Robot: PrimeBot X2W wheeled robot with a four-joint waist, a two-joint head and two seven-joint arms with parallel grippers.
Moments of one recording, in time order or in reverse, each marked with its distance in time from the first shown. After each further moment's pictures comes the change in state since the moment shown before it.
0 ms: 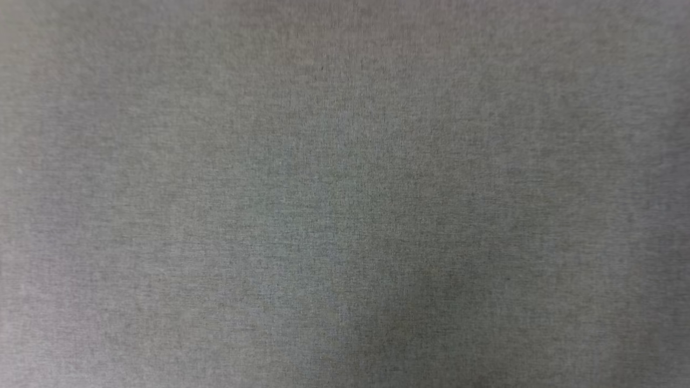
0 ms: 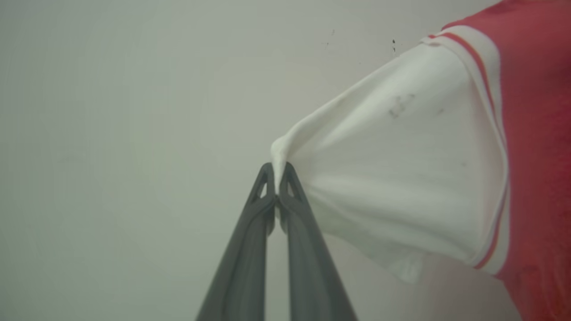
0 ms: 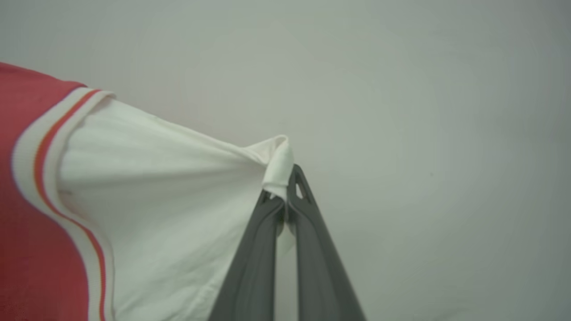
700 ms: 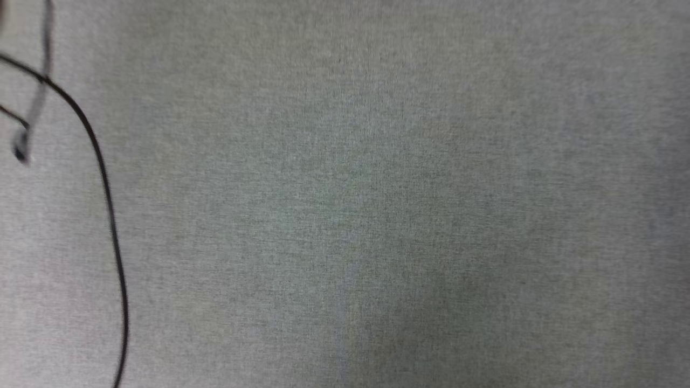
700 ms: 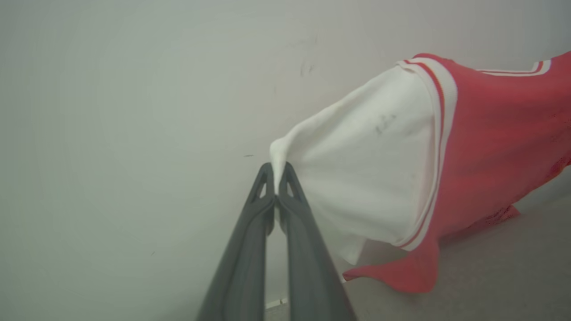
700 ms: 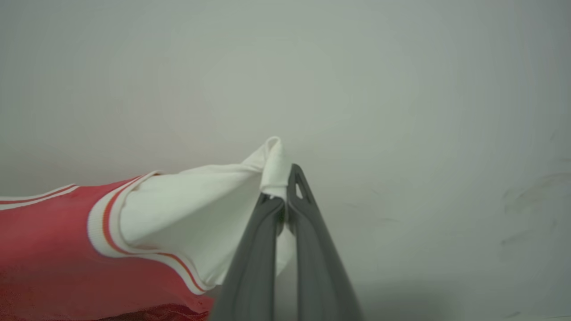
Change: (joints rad) left arm 0.297 -0.185 -0.028 0.172 -0.011 -0.051 -0.136; right arm 0.193 0.045 -0.054 0.298 0.011 0.000 -0.278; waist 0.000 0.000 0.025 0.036
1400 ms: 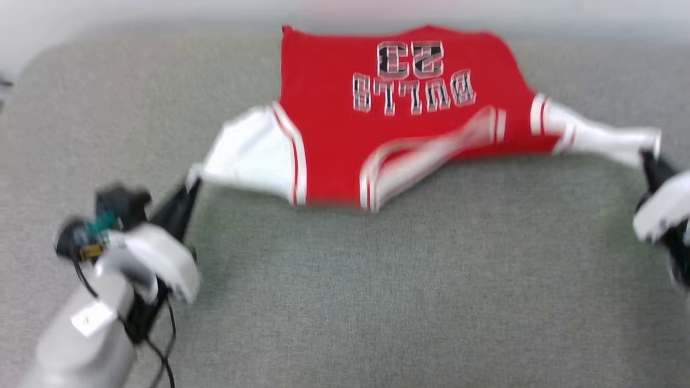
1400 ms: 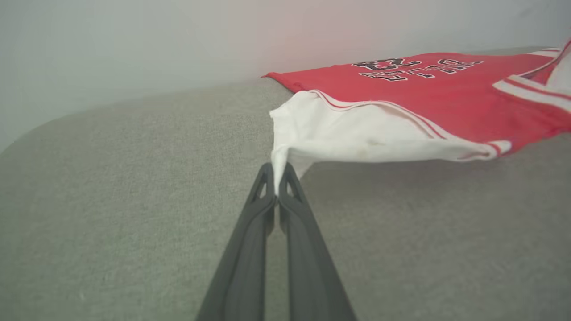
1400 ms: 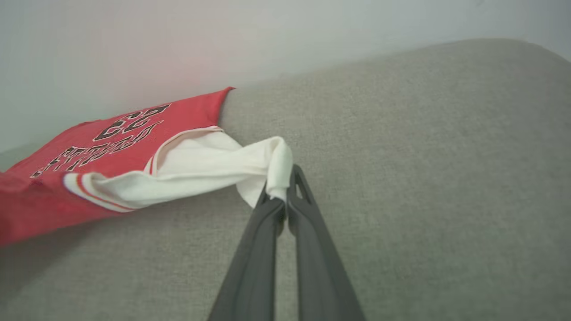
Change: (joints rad) left arm 0.827 -0.043 -0.016 -0.161 -0.082 0.006 0.021; right arm 0.905 -0.074 0.179 -0.189 0.502 0.000 0.097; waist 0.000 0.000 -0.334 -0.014
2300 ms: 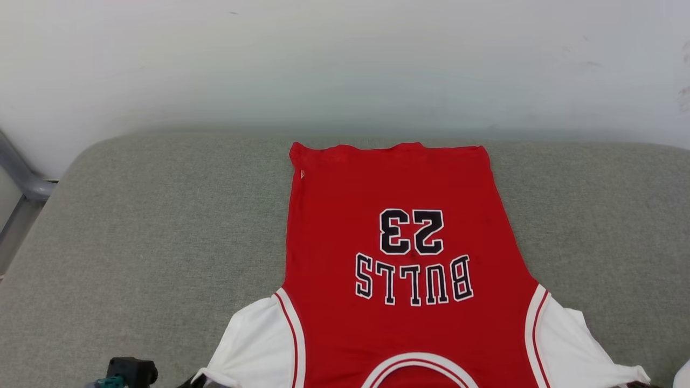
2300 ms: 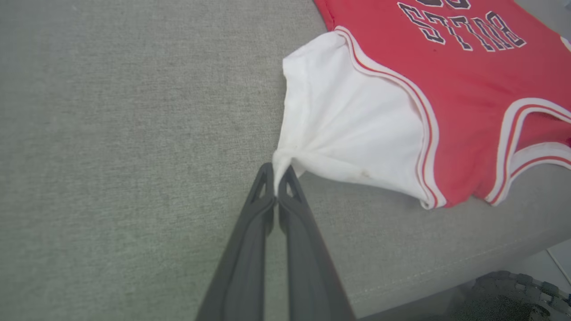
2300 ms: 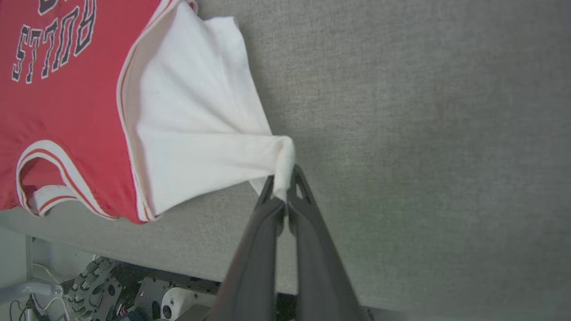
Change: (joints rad) left arm 0.560 0.123 -0.014 -0.281 -0.188 0.066 0.192; right arm 0.648 -0.169 0.026 -0.417 0.303 0.000 0.573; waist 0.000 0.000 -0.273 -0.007
